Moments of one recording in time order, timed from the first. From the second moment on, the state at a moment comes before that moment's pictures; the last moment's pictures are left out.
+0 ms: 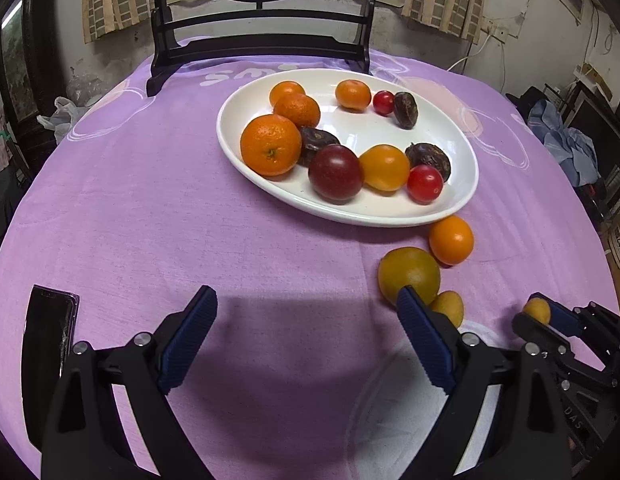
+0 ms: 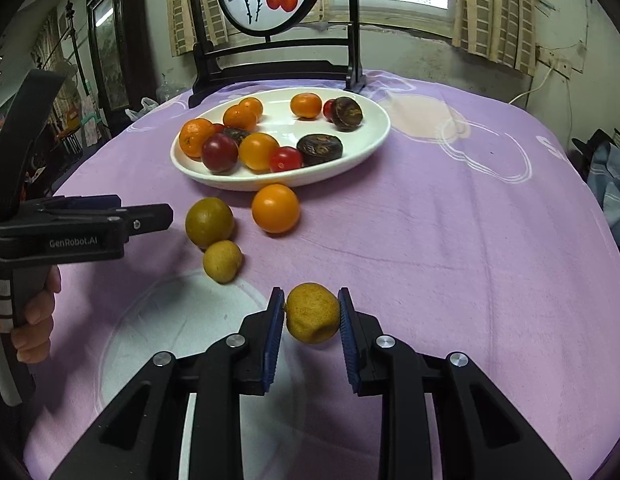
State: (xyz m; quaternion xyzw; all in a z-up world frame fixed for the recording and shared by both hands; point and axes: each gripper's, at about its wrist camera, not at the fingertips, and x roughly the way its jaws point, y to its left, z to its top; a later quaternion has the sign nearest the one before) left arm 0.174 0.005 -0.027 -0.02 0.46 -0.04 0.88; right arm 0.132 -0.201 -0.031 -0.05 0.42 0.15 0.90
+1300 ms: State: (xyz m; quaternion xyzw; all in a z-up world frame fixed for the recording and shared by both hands) left arm 0.170 -0.084 -0.049 0.01 0.48 -0.03 0.87; right arm 0.129 -0.239 -0.004 -0.02 0.38 0.12 0.92
